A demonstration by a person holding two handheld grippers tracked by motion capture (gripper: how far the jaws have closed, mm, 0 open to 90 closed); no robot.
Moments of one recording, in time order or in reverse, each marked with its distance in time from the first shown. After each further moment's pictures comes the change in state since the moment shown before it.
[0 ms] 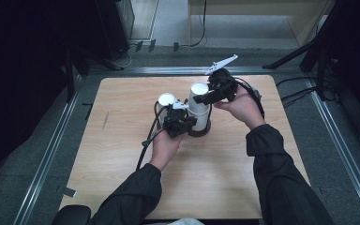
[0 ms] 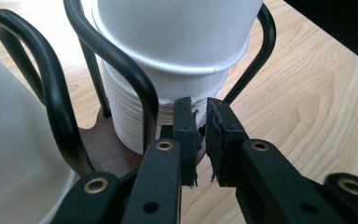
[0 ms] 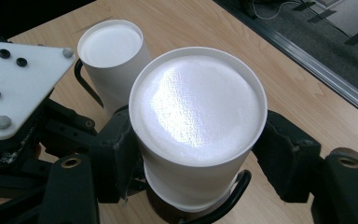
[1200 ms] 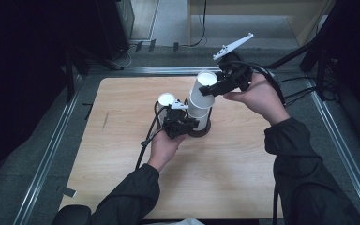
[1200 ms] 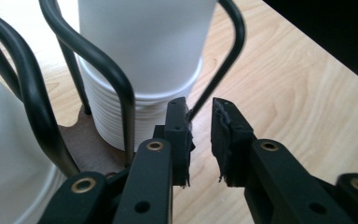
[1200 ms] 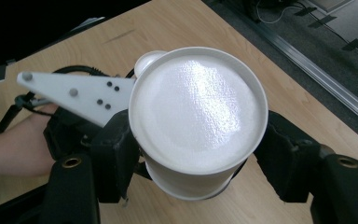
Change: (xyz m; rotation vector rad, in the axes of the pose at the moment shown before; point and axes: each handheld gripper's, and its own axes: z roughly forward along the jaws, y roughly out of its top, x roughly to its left) left arm -0.001 0.001 -0.010 0.022 -0.084 0.004; right arm 0.025 0.035 -0.077 0.021 0.010 -0.017
